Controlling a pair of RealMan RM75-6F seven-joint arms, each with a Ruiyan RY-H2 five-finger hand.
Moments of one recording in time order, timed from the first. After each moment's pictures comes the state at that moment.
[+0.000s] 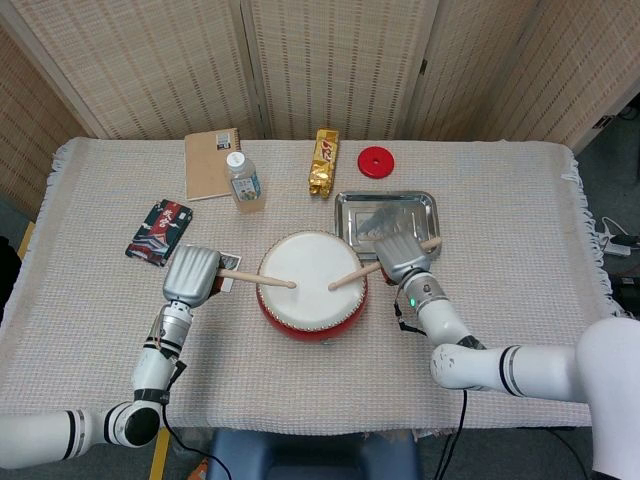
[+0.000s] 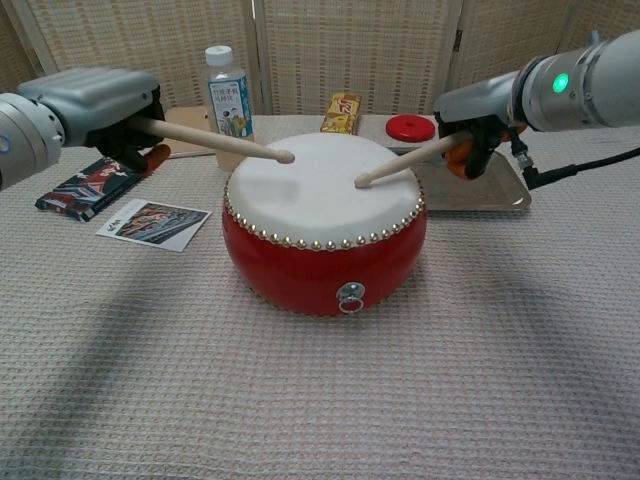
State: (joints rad) left arm -0.79 -1.49 -0.23 -1.67 0.85 1.21 0.76; right arm 1.26 -1.29 0.00 -1.69 -0.25 0.90 -0.70
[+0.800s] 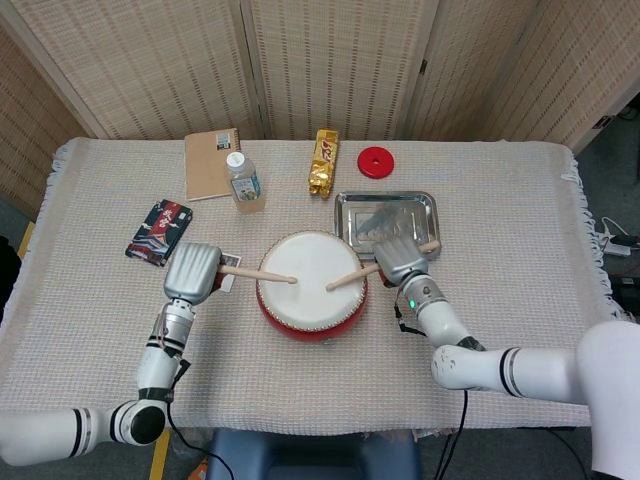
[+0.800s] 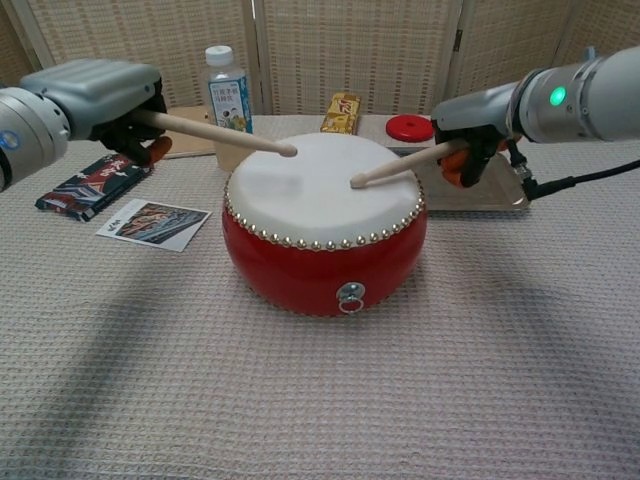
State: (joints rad) left arm -0.81 -1.52 -0.24 -1.66 0.84 1.25 0.79; right arm 1.22 -1.32 0.02 -1.65 -0.31 0.88 -0.68
